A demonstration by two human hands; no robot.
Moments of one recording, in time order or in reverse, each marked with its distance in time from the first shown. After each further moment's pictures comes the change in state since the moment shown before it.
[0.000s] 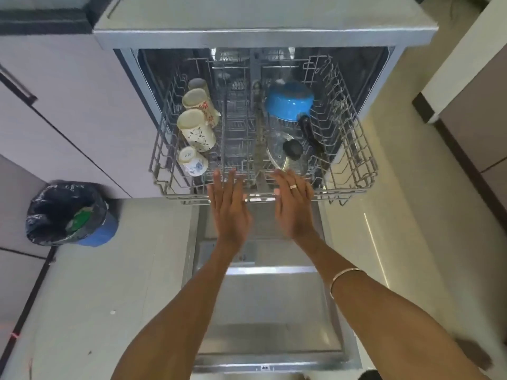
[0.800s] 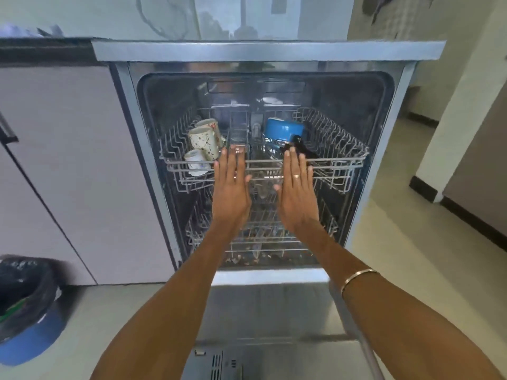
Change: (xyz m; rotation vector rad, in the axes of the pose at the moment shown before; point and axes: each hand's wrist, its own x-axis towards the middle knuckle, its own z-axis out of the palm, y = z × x) left_hand 0.117 -0.077 0.137 0.104 0.010 0.190; right_hand 0.108 0.083 0.119 -0.414 0.111 -0.038
